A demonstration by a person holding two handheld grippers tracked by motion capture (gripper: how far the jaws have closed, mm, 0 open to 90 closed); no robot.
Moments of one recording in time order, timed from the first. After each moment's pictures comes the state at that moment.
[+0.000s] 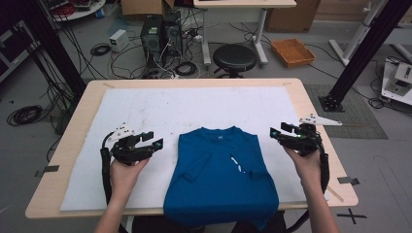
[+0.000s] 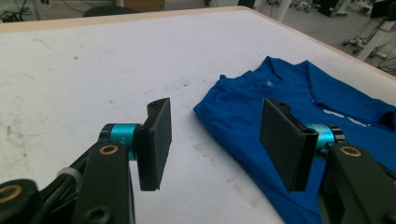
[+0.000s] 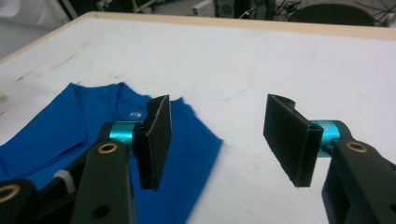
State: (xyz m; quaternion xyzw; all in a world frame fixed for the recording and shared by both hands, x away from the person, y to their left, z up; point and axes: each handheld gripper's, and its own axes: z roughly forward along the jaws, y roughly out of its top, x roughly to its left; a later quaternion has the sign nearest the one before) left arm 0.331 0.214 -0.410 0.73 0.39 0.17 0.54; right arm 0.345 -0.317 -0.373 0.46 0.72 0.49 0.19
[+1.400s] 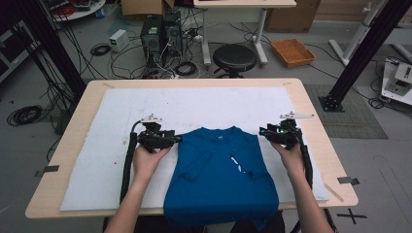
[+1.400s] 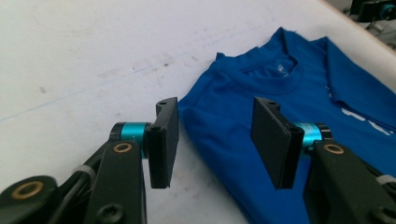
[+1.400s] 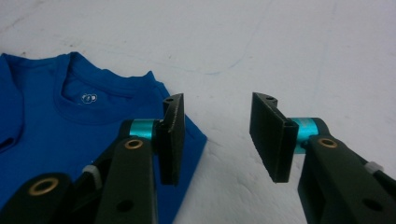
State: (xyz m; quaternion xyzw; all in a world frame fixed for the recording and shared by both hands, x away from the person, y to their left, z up) left arm 0.396 0.153 -0.429 0.77 0.44 0.07 0.47; right arm 0.399 -0.286 -0.419 0.48 0.75 0.43 0.16
